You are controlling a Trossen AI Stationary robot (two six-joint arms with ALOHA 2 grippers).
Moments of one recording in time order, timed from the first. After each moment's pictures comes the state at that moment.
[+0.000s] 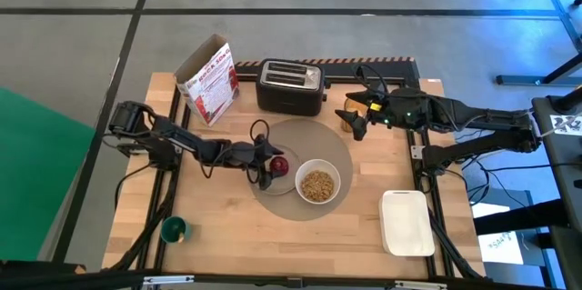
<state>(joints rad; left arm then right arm) -0.09 1.60 0.54 0.63 -0.22 -0.28 -0.03 1.06 1.15 -0.48 0.36 0.39</state>
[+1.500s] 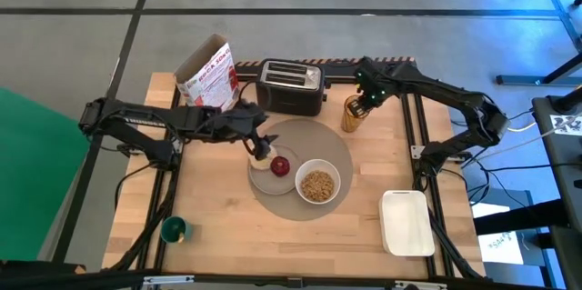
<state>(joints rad) -0.02 1.30 1.11 -0.50 -0.43 -0.37 -0.66 1.44 1.15 -1.01 0.03 0.28</state>
